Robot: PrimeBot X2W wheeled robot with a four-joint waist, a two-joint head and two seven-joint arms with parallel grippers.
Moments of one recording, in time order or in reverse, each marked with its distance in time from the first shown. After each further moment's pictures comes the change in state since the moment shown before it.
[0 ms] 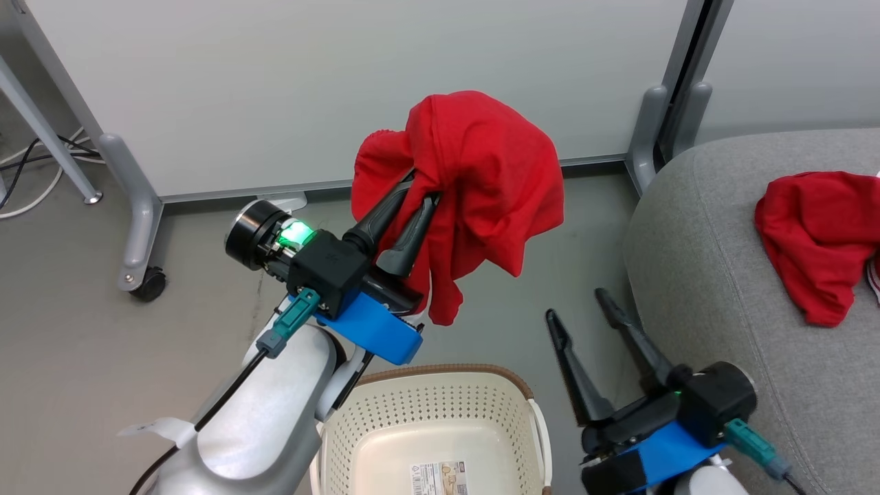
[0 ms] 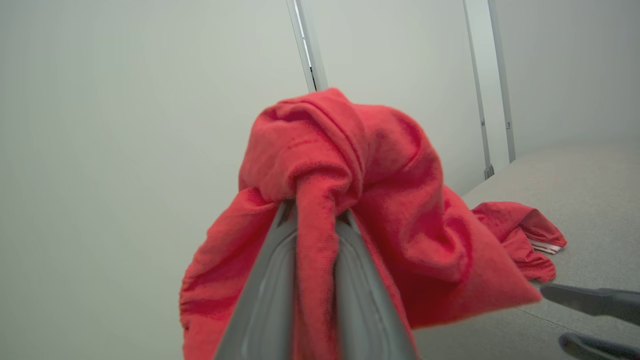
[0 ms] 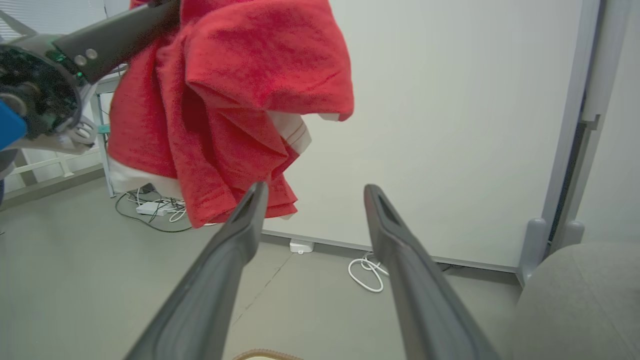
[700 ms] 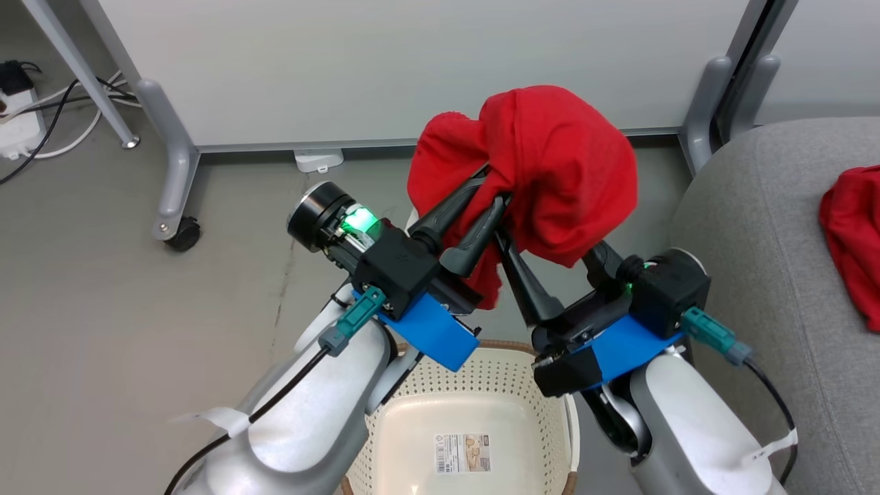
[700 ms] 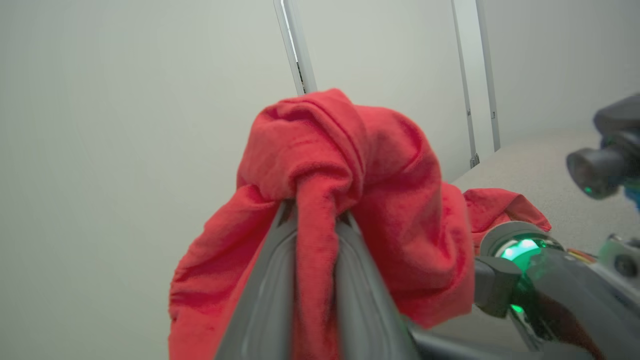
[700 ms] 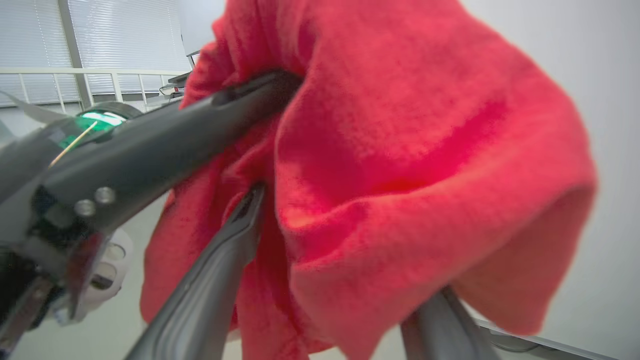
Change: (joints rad) left arm -0.057 -0.081 -0.063 0.015 0.042 -0.030 0.000; right arm -0.323 0.023 0.133 0.146 0.074 0.000 0.000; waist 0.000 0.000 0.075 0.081
